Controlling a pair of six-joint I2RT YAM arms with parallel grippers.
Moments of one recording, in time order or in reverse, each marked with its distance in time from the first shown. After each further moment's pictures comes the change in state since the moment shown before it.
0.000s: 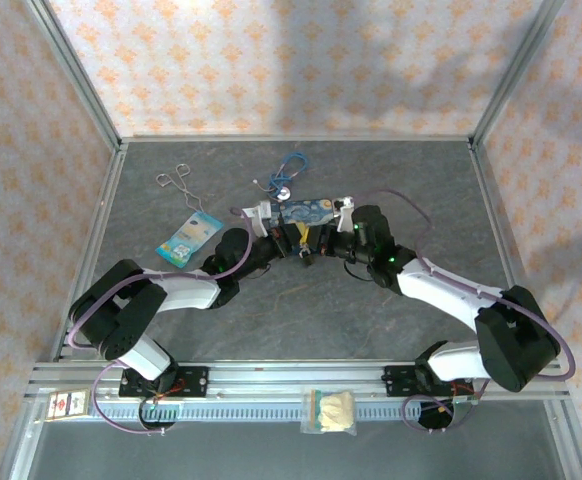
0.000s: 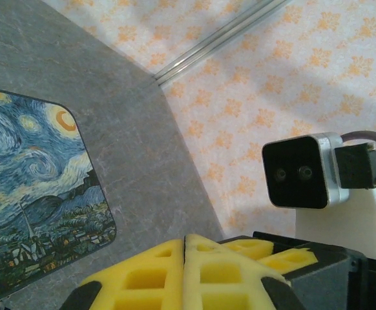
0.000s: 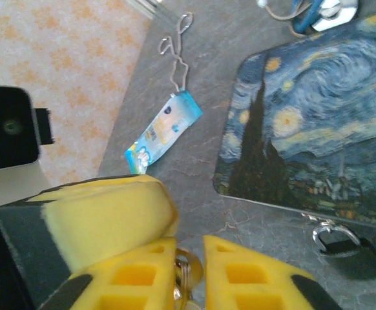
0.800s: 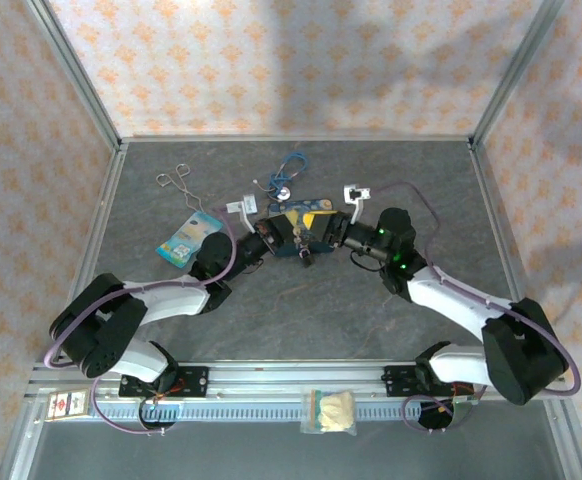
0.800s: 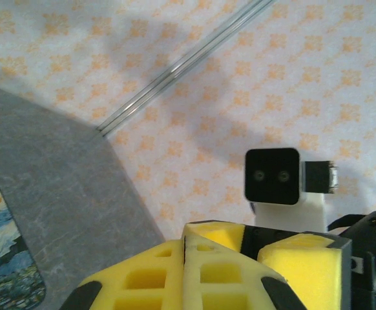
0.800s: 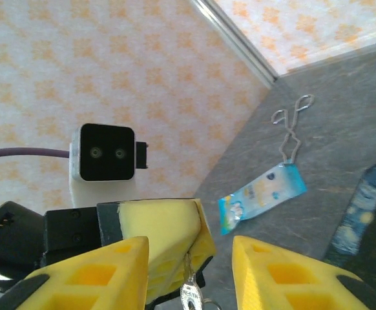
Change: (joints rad) left arm 0.013 -0.126 -0.050 0.167 0.006 0.015; right arm -0.070 -0.056 -0.099 0.502 -0.245 0.050
